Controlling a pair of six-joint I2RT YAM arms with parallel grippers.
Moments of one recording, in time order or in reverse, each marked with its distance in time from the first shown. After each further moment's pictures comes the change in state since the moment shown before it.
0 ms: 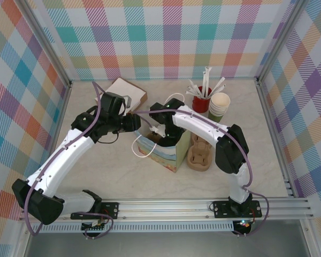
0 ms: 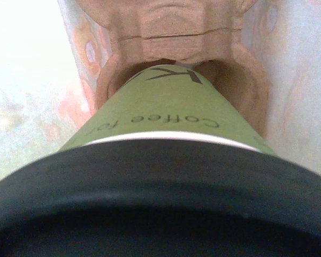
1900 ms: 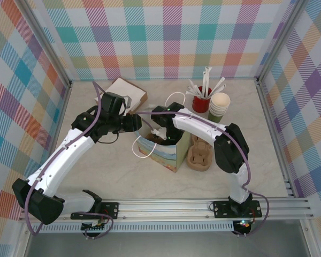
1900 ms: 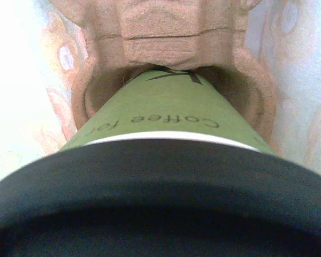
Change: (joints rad) left arm 0.000 0.003 0.000 -0.003 0.000 0.000; right arm -0.014 0.000 -0.099 0.093 -0.004 -0.016
